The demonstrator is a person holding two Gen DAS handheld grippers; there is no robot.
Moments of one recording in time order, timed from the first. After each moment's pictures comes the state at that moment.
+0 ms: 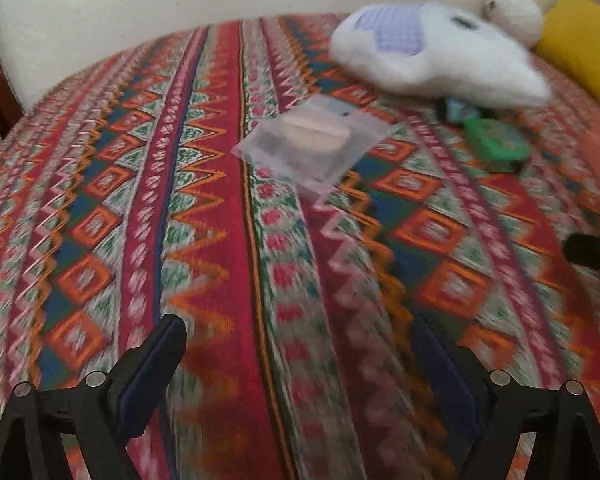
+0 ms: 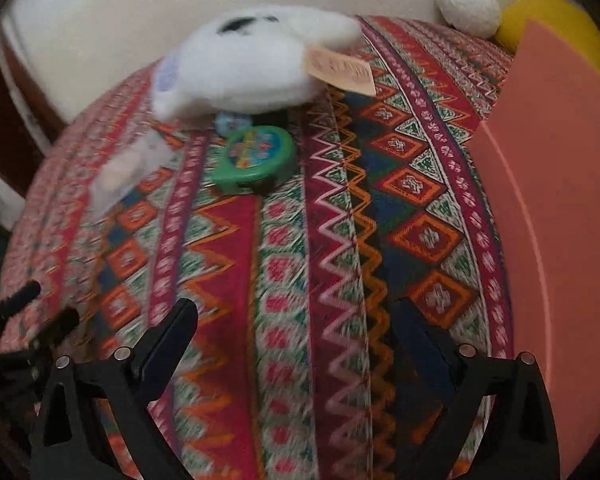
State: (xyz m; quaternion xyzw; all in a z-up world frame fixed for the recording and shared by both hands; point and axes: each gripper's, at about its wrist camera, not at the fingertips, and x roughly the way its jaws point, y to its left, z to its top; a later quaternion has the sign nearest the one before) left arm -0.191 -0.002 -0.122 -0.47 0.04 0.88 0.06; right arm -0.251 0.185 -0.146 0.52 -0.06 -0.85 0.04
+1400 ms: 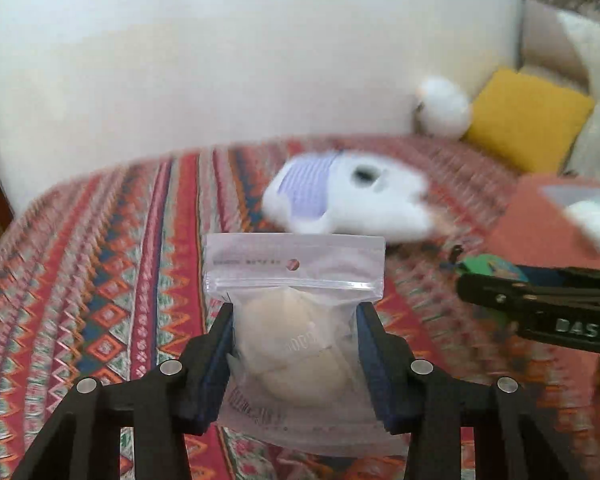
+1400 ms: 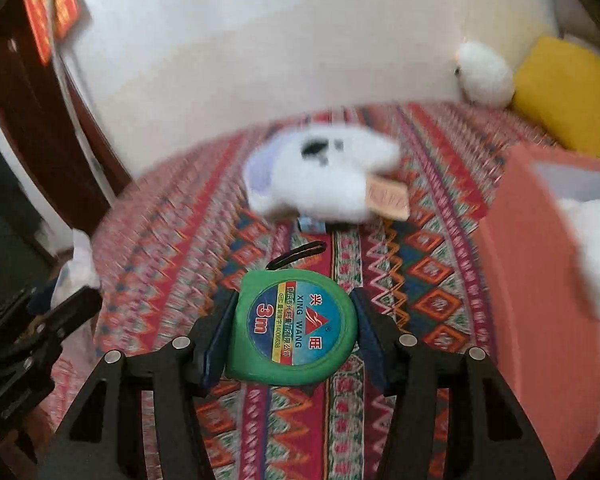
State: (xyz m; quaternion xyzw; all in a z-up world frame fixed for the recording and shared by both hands) left arm -0.126 0.025 0.017 -0.31 0.03 0.94 0.14; right arm -0.182 0.194 -0.020 0.38 -0.11 -0.91 0.12
